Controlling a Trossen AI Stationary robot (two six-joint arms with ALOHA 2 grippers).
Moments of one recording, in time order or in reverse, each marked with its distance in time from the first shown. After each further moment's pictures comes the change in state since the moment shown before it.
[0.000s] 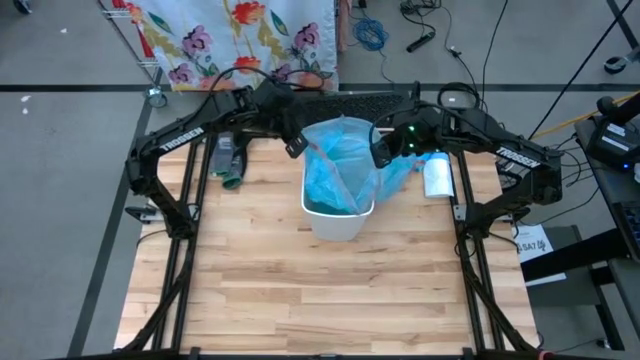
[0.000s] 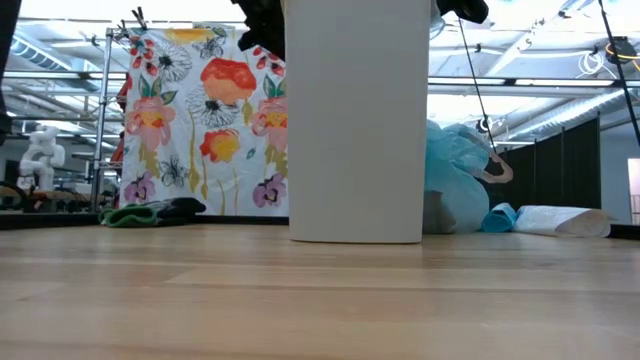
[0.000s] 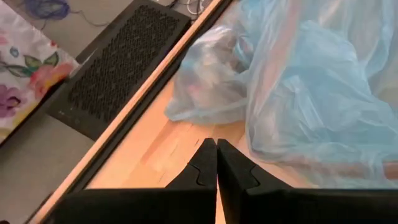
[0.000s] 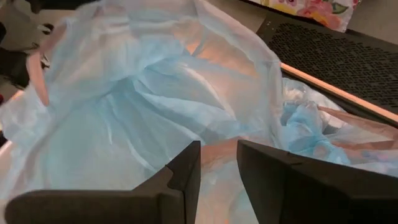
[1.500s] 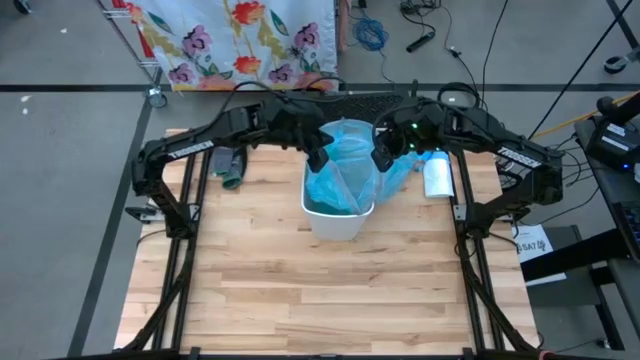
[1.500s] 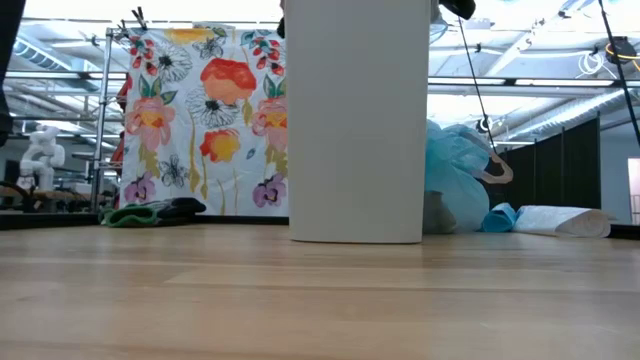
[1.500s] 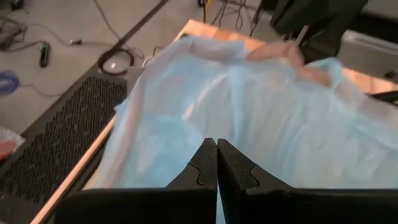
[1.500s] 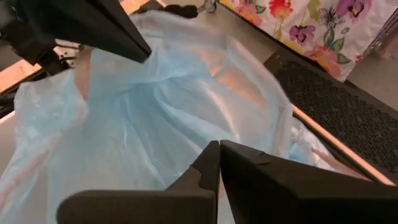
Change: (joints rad) left arm -0.147 0.028 -0.030 0.325 0.039 0.003; right arm -0.004 -0.007 0.000 0.060 -0.006 -0.256
